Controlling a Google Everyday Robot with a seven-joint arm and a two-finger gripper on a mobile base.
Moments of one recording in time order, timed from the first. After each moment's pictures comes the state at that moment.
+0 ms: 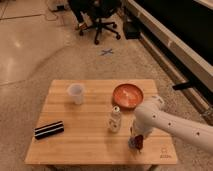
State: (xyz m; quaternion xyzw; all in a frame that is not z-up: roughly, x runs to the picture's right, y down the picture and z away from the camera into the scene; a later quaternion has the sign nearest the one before) arm 0.171 0.225 0.755 -0.25 -0.23 -0.61 0.71
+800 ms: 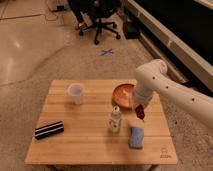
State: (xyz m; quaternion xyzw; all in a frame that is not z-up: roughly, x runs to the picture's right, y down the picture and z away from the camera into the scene) arm 0.160 0.072 0.756 -0.19 -0.25 -0.71 0.63
